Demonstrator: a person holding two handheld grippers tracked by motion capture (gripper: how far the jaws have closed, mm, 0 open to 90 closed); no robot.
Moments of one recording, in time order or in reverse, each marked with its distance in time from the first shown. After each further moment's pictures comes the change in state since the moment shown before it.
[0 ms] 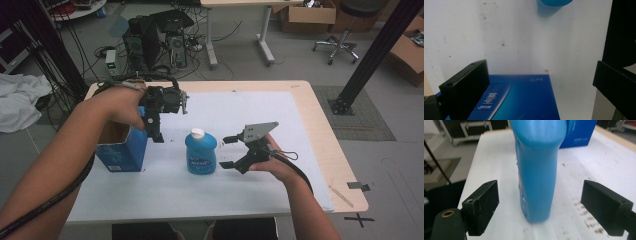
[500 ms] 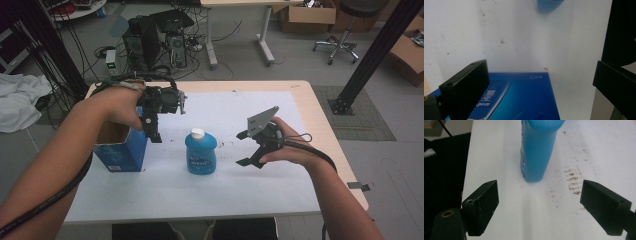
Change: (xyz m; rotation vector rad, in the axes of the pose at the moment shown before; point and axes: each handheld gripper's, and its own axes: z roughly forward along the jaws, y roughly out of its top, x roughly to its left) left arm 0.000 -0.004 0.000 0.009 -0.007 -0.007; right arm 0.000 0.047 -0.040 0.365 0.006 -0.117
